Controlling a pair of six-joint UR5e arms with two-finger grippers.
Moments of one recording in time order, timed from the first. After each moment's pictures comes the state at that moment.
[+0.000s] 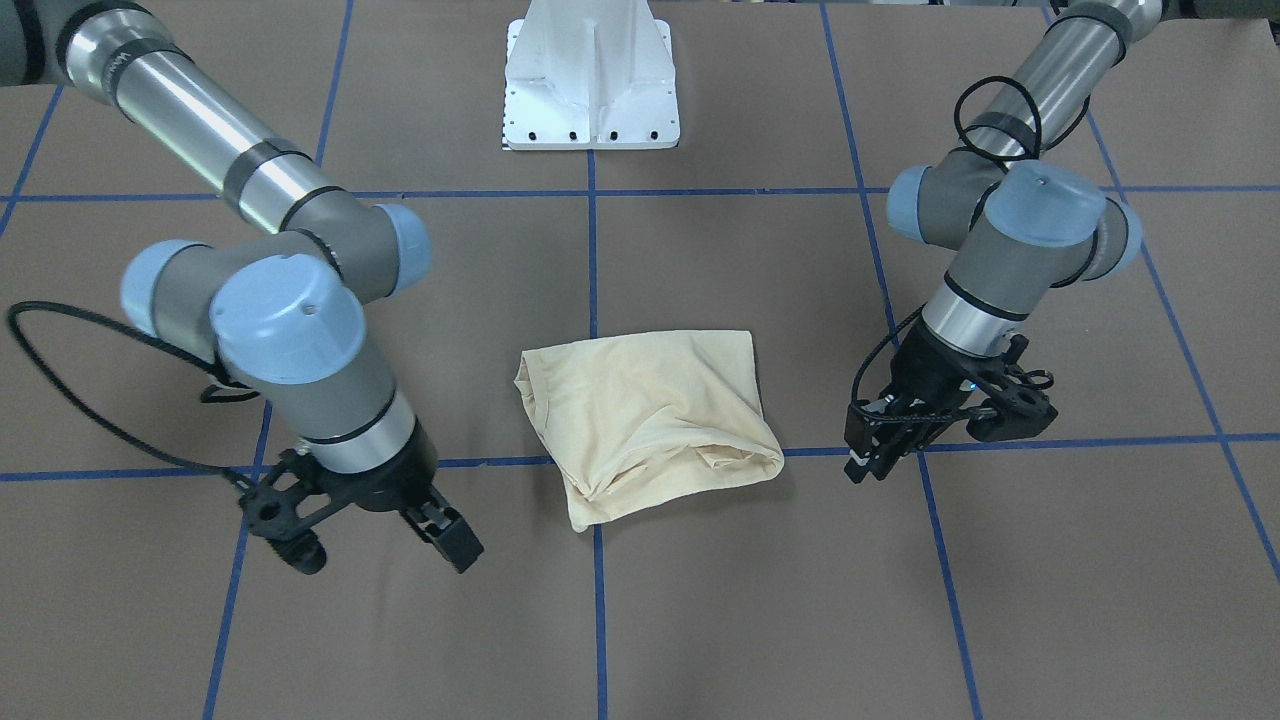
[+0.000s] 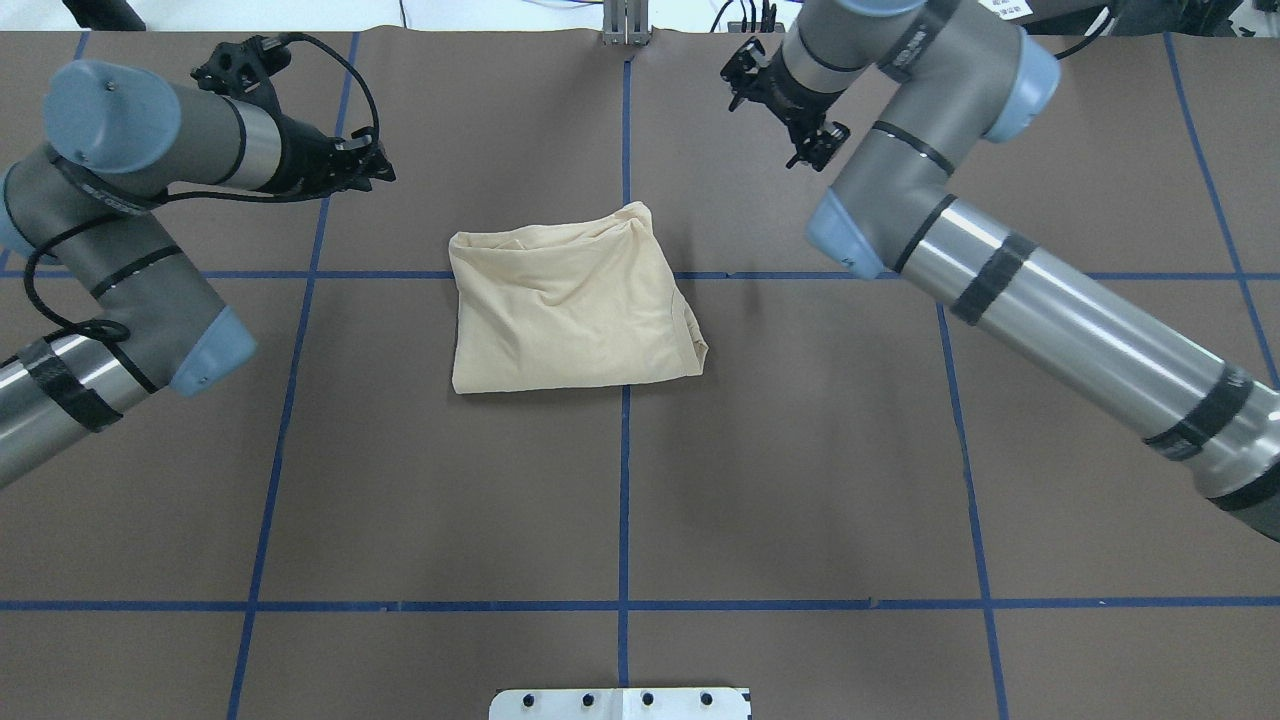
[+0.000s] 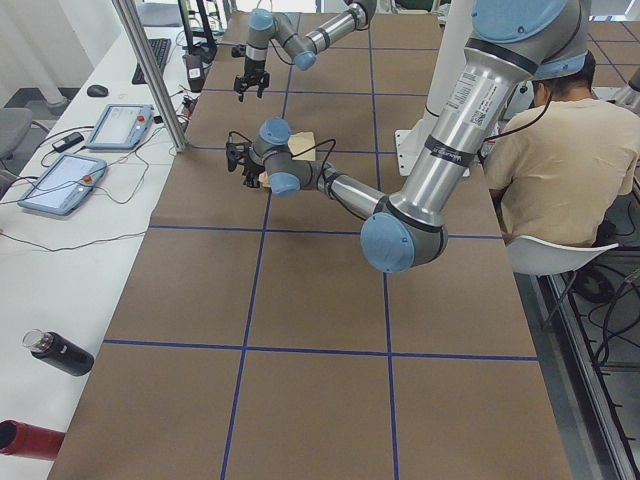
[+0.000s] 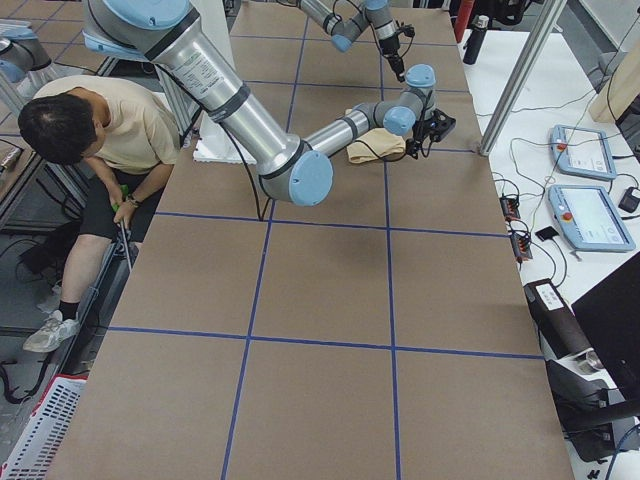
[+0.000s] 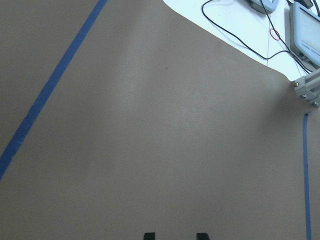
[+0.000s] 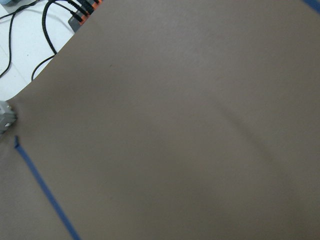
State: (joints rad) left arm -0.90 -2.02 -1.47 -2.36 -1.94 -1.33; right arm 0.92 -0.79 1.26 -1.20 2.04 1.69
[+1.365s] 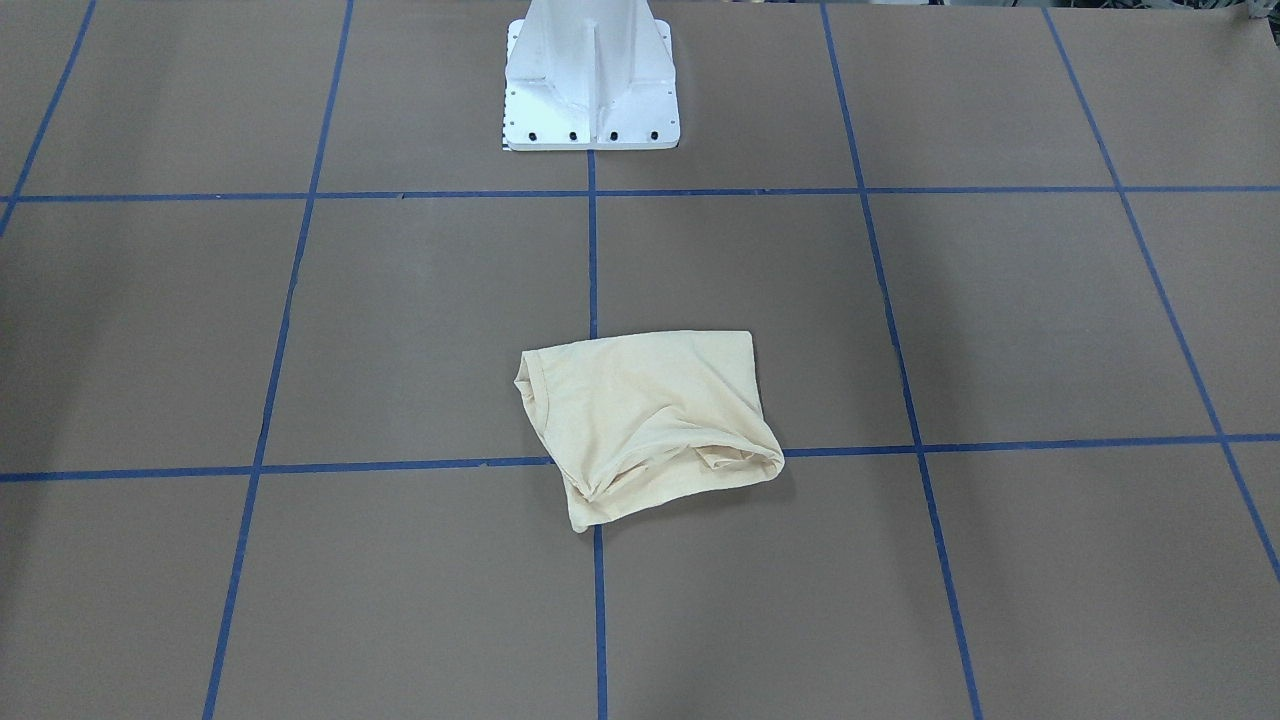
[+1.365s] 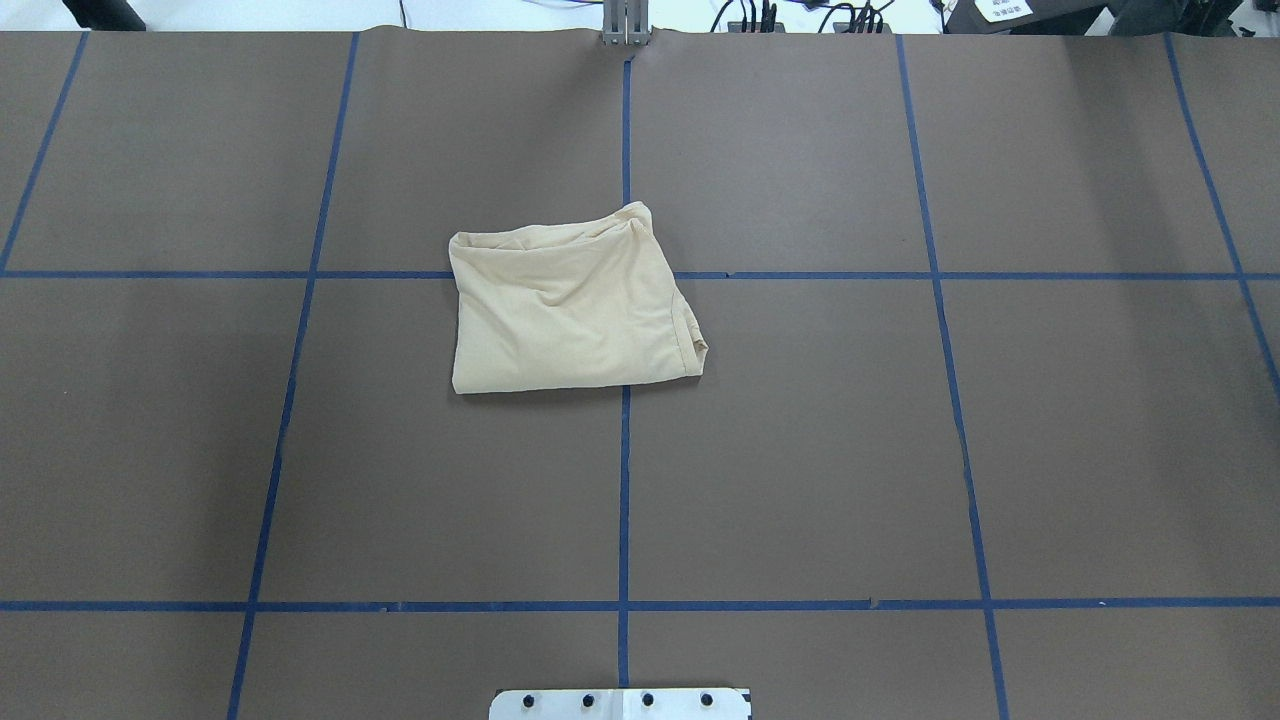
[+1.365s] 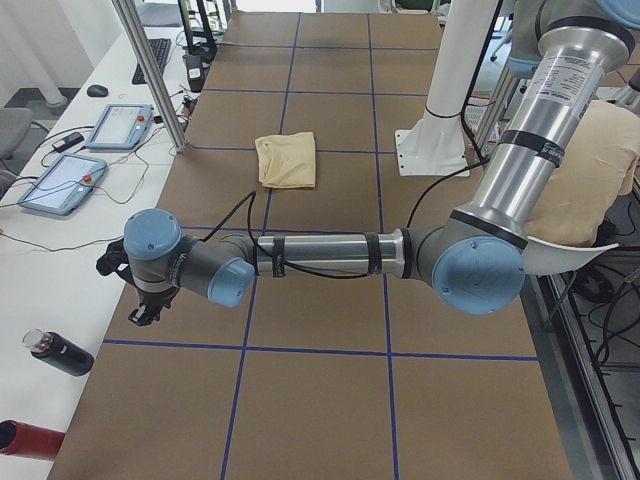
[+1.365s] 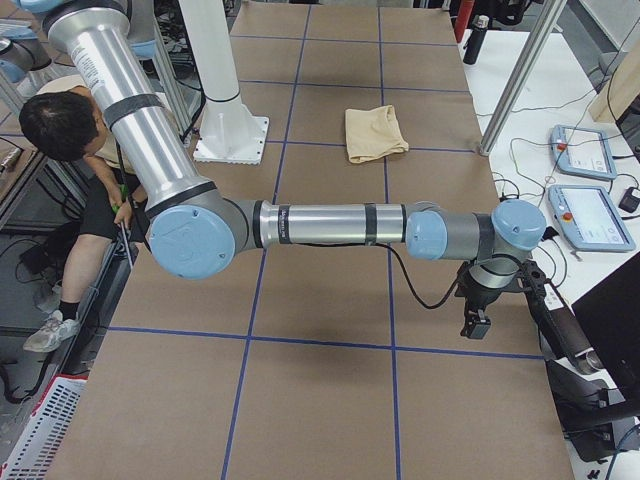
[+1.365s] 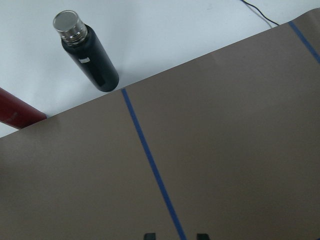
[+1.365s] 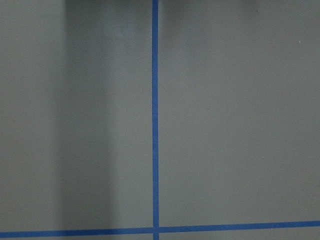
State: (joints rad) left arm -1.64 -1.99 -1.09 -2.04 -2.36 0.19; right arm 1.61 -1.07 1.12 -1.61 2.29 -0.01
